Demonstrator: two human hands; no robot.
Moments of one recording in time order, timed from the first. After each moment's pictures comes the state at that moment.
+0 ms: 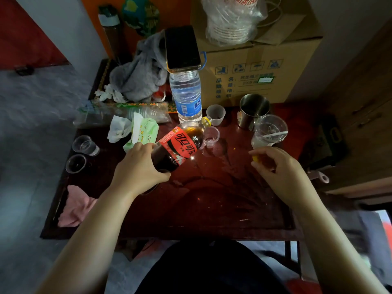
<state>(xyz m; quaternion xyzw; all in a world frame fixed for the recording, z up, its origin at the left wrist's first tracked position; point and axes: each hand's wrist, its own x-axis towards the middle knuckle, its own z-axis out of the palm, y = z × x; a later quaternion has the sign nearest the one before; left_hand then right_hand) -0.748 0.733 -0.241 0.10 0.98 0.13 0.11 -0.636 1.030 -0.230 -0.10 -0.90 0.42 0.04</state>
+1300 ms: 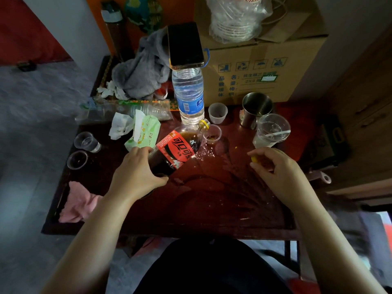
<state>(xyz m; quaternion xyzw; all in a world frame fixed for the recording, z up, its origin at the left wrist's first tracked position) -0.735 0.720 -0.251 0.09 0.98 0.15 0.10 -0.635 1.026 -0.233 -0.10 -0.90 0.42 0.03</state>
